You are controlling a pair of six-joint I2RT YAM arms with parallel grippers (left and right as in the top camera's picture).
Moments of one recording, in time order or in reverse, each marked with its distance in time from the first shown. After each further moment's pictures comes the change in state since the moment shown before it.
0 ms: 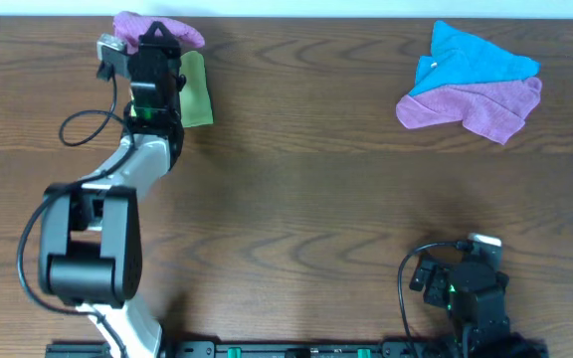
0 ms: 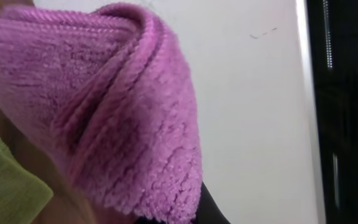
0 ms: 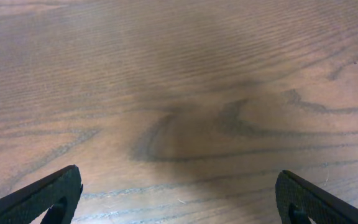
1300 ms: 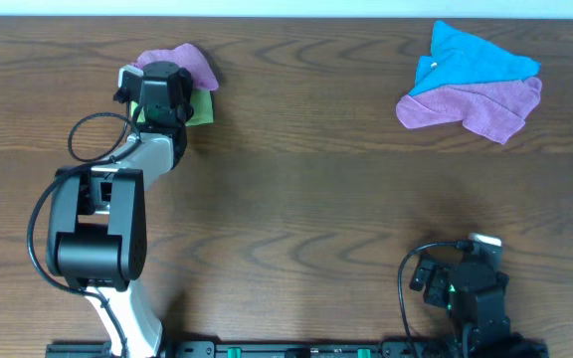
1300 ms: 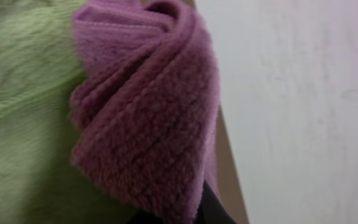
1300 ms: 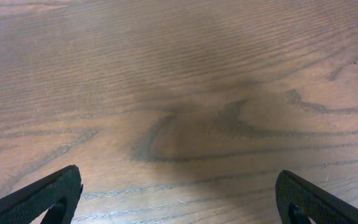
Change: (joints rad) left arm 0.007 0.074 0.010 -0.373 0.063 0.023; right arm 0.000 0.000 0.000 0.000 0.000 0.000
